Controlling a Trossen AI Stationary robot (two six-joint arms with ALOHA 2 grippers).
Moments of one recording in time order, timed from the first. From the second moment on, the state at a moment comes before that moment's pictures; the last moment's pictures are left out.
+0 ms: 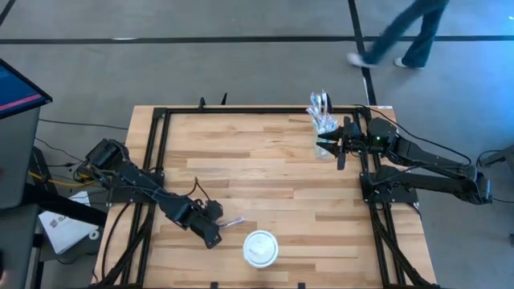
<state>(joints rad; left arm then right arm) -0.58 1.60 0.82 -0.45 -0.18 -1.13 -0.43 0.58 0.51 -0.16 -0.17 0.05</state>
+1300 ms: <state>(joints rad) -0.62 1.68 0.88 -0.47 -0.21 -1.19 -0.43 0.58 0.51 -0.17 -0.17 0.05</state>
